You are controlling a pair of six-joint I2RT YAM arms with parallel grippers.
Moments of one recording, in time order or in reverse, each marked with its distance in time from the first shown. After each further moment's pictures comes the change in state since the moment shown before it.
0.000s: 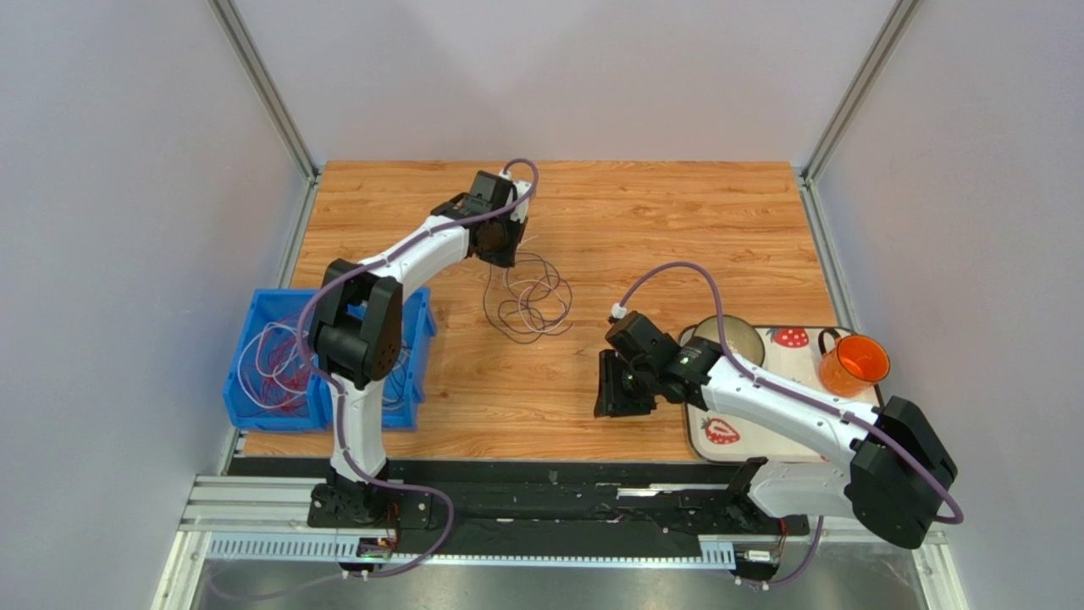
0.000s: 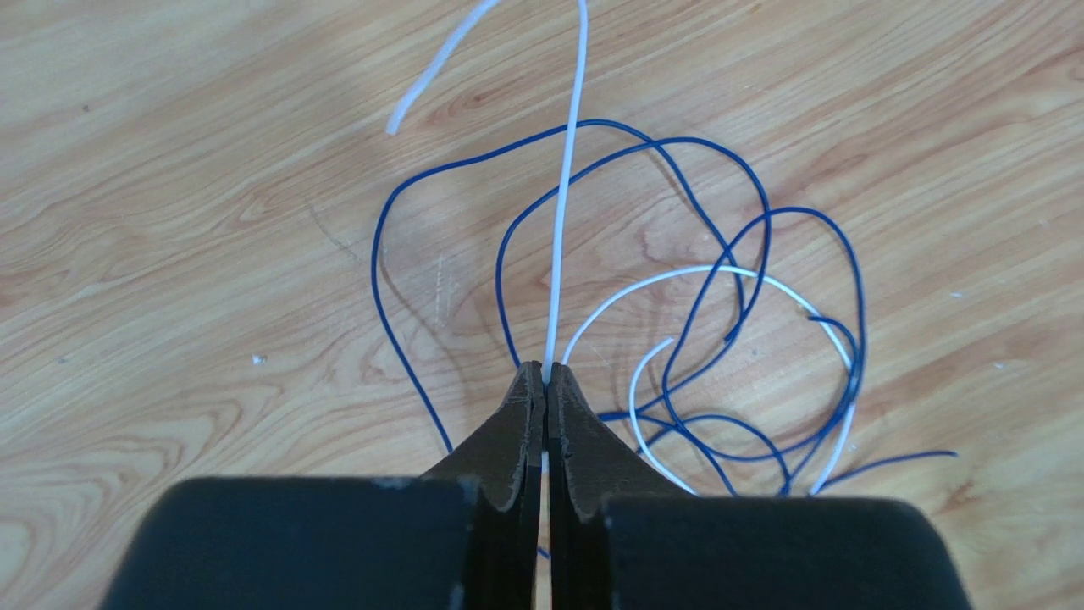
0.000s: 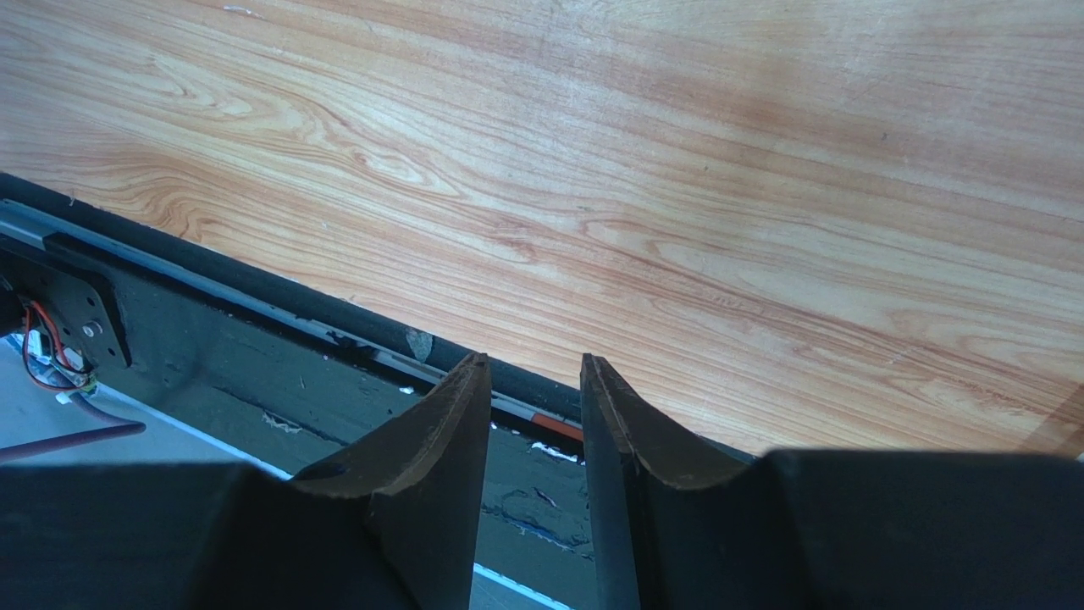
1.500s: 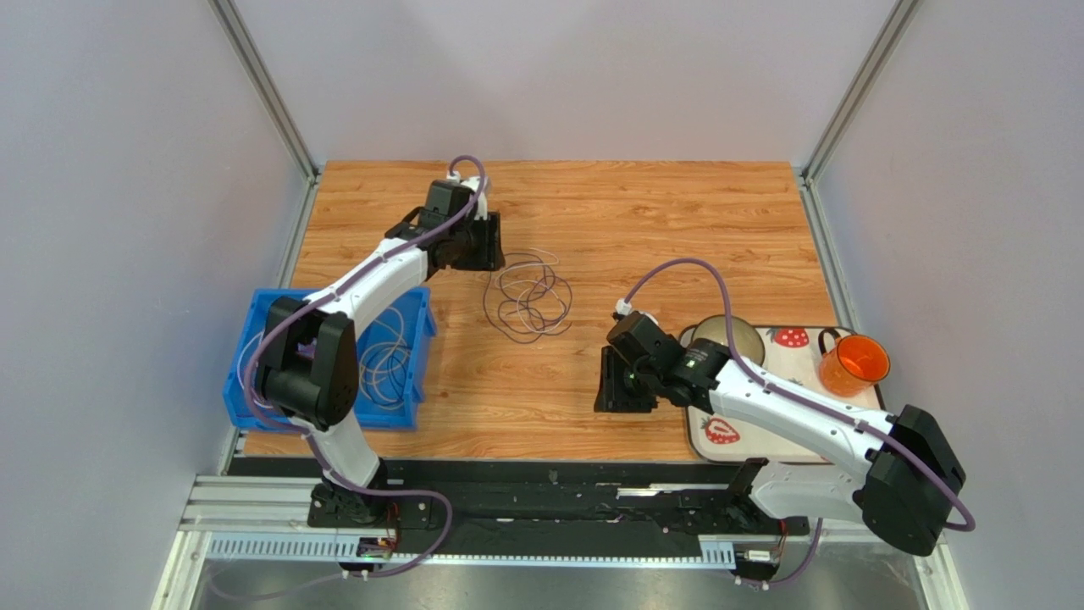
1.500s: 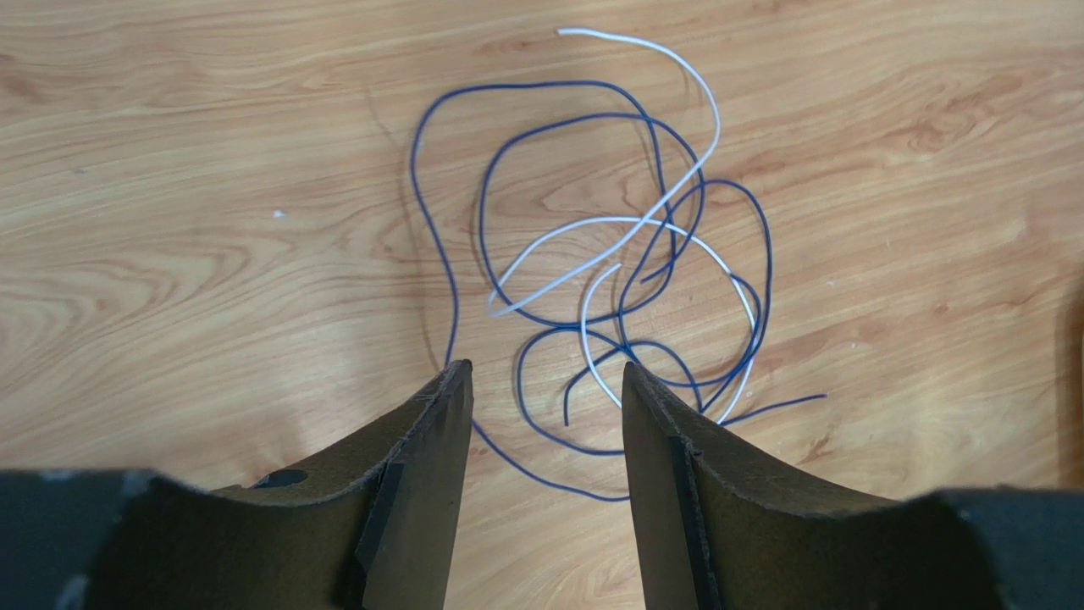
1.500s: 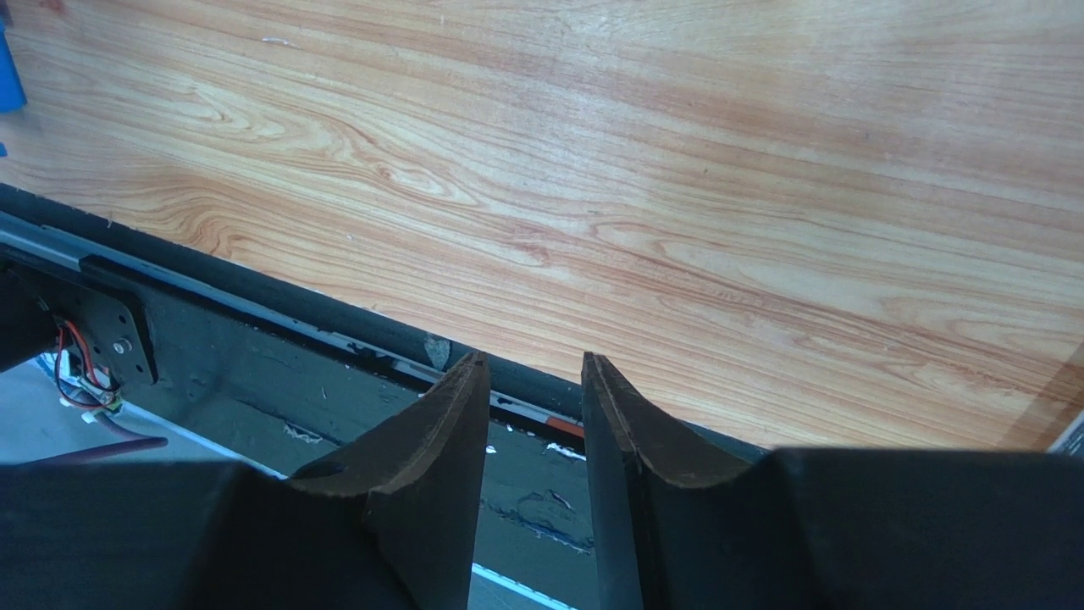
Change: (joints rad) left arm 0.080 -0.307 -0.282 0.124 0.043 -0.244; right arm 0.028 -0.048 0.018 -0.029 0.068 0.045
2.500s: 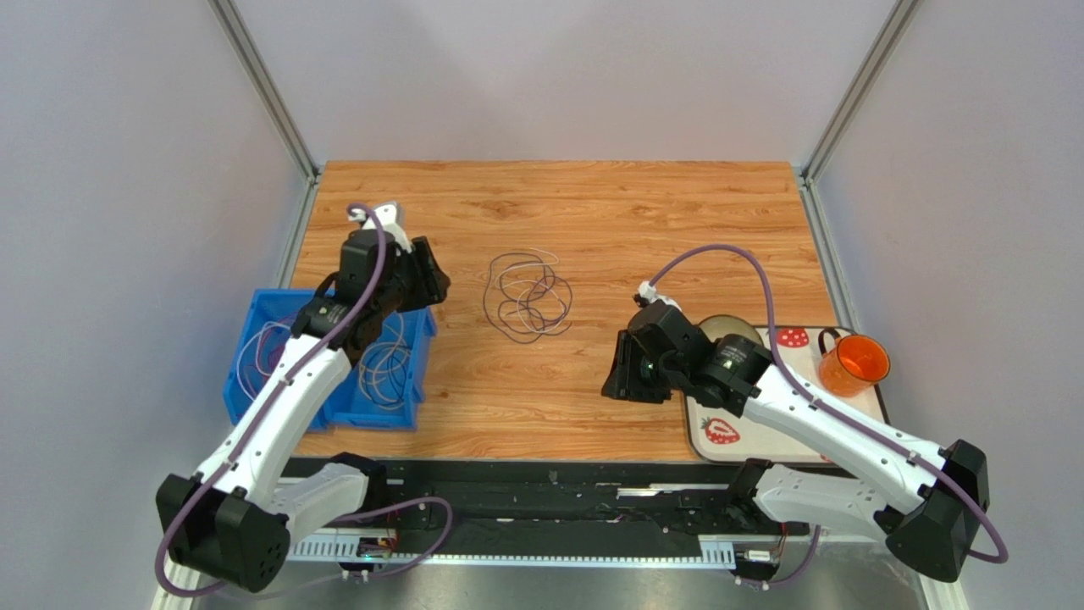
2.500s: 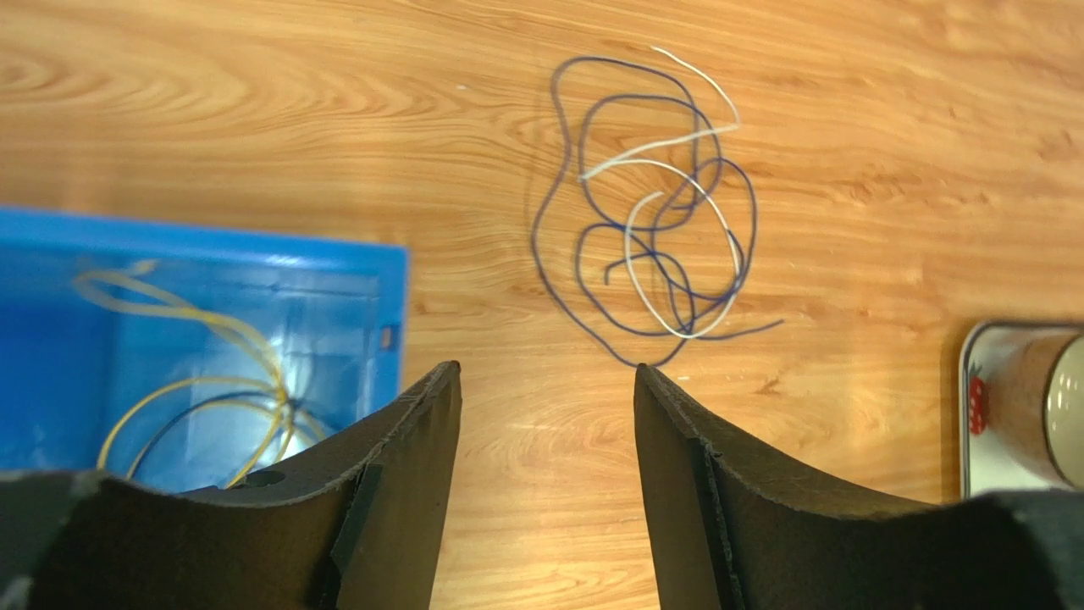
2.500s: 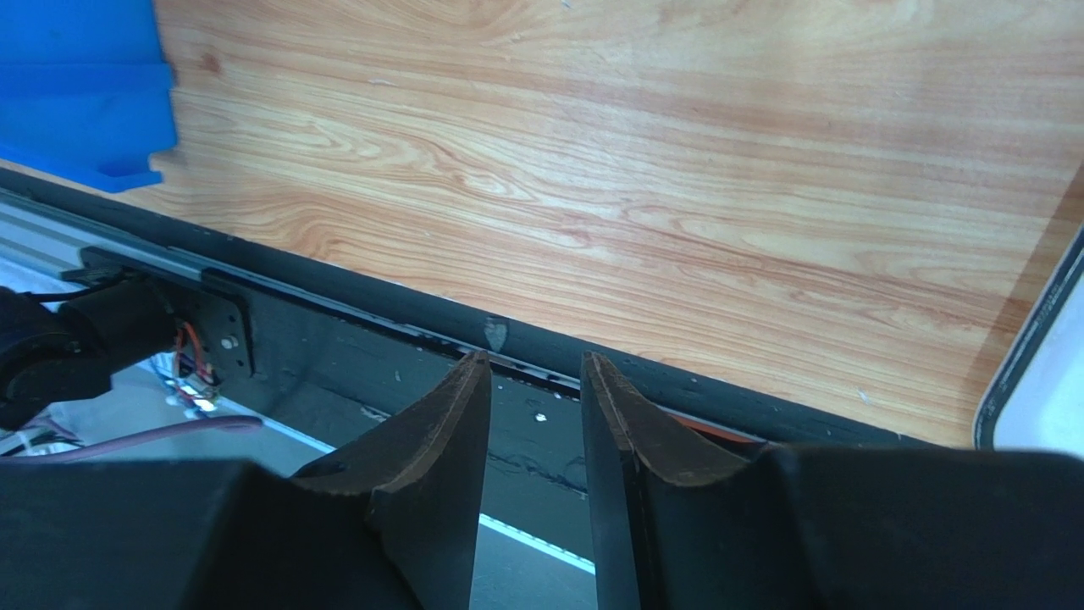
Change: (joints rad) left arm 0.068 -0.666 -0.347 -0.126 -0.170 -0.180; right arm 0.001 -0.135 0.117 -0.143 0.048 0.053
